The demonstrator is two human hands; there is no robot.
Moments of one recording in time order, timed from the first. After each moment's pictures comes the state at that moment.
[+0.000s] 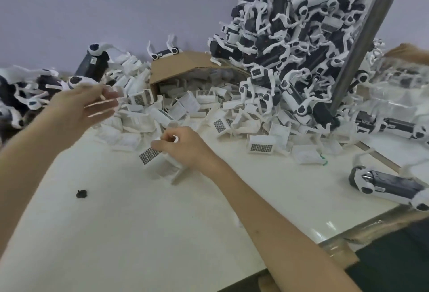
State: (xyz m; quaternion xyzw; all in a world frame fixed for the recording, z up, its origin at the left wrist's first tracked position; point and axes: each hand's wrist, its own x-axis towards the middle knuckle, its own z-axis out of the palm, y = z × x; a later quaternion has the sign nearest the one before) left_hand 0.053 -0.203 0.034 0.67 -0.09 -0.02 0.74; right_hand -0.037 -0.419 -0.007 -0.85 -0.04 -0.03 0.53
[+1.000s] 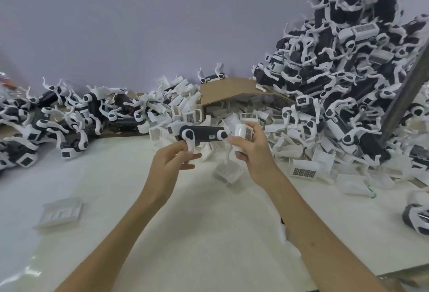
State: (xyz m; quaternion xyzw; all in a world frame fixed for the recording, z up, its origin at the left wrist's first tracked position) left_hand -0.051 -0.238 -0.003 0.71 -0.17 0.07 0.67; right_hand -0.033 -0.444 0.005 -0.63 -0.01 -0.12 0.77
